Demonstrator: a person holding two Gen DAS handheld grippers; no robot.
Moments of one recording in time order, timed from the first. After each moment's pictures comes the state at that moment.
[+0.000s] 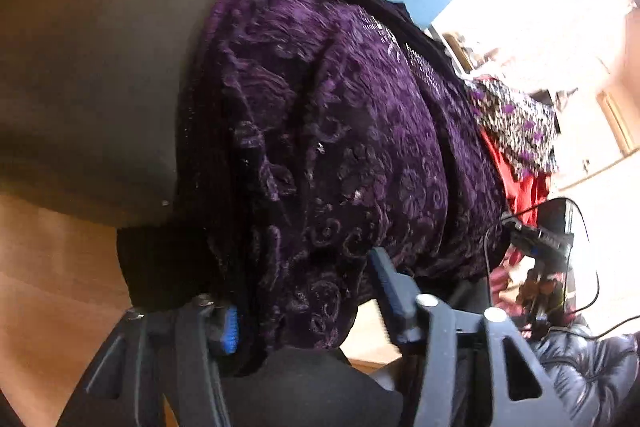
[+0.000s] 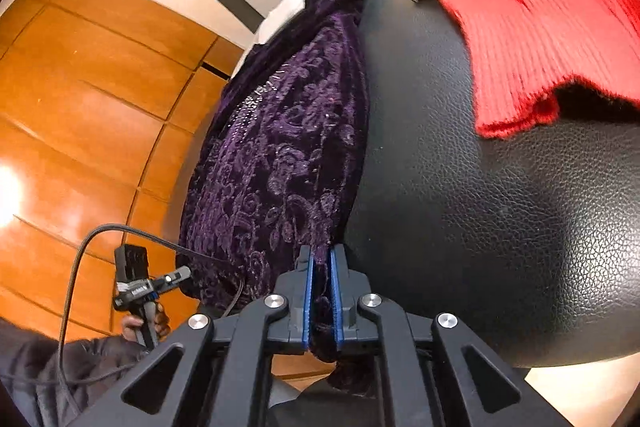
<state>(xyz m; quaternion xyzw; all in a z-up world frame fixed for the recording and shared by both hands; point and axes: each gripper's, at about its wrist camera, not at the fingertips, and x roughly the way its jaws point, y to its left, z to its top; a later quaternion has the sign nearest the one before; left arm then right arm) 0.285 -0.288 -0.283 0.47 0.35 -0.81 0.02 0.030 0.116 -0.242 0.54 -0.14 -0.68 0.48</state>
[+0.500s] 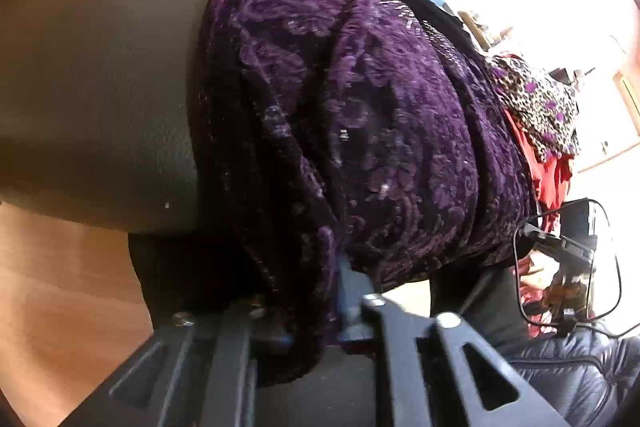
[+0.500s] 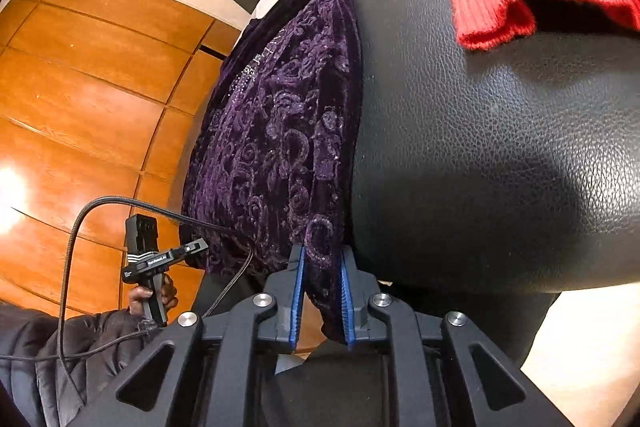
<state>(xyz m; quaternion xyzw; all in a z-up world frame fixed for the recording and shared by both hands) 0.275 -0.287 -0.282 0.49 0.33 -0.81 0.01 0.053 0.131 -0.249 0.58 -0.11 -0.66 0.47</state>
